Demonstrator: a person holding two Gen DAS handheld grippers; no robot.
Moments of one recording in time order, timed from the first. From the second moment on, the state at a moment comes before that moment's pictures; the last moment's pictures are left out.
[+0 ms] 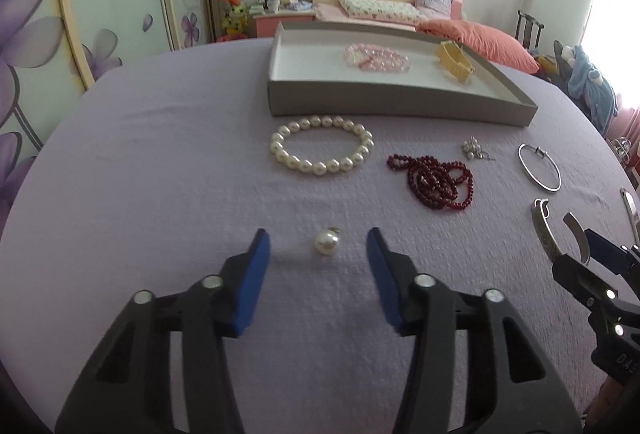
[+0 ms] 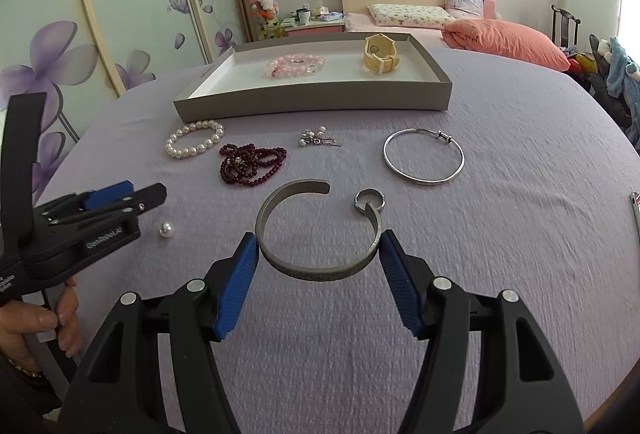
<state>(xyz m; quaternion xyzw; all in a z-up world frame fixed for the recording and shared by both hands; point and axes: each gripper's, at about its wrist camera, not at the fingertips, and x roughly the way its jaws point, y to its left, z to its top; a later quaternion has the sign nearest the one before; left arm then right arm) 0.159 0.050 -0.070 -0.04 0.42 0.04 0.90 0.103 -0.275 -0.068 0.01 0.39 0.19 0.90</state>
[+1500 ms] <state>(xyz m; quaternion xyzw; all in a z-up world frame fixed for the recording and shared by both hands) 0.156 0.062 -0.009 -0.07 0.35 0.05 0.93 0.134 -0.296 -0.031 0.00 0.35 0.18 0.92</state>
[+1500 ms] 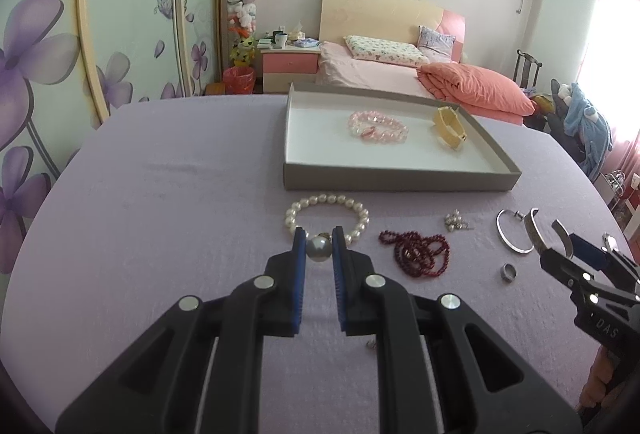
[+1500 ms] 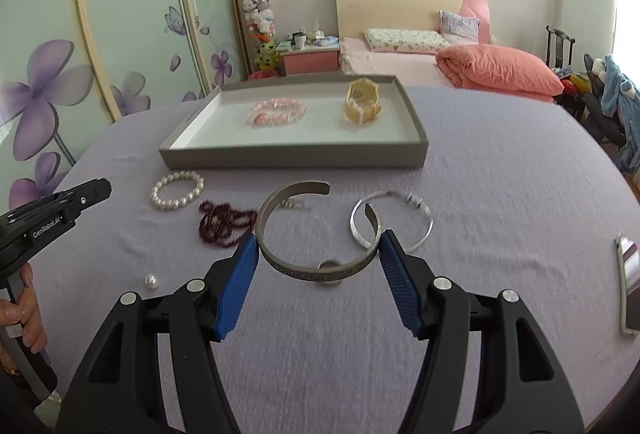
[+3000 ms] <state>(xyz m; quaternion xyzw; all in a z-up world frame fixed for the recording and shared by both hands) 0.382 0.049 -0.011 -0.09 0.36 0.03 0.93 0.351 -0.239 -0.041 -0.05 0.36 0.22 0.90</state>
